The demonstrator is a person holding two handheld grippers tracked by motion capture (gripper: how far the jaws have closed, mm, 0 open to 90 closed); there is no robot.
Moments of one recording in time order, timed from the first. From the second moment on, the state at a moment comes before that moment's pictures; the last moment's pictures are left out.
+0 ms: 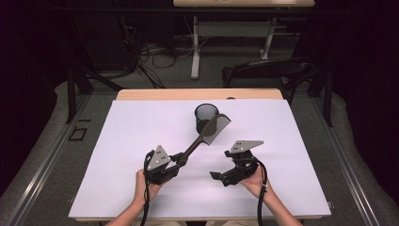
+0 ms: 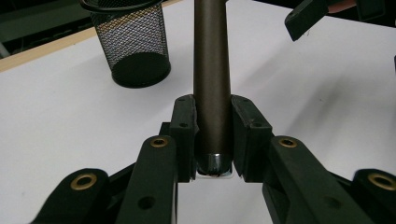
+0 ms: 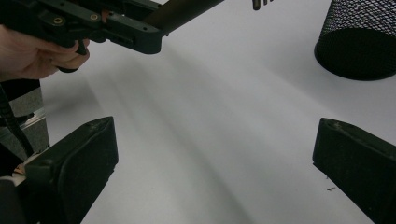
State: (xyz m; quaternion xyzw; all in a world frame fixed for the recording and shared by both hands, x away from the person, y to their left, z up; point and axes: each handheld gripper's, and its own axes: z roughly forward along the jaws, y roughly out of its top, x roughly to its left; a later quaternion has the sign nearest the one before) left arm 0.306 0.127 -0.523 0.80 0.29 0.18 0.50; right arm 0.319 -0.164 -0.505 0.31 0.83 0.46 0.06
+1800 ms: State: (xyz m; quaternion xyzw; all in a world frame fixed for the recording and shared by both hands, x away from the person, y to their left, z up) left arm 0.303 0.106 -0.536 0.75 0.35 0.19 0.52; right arm 0.344 -0.134 -0.501 0.38 0.75 0.54 0.06
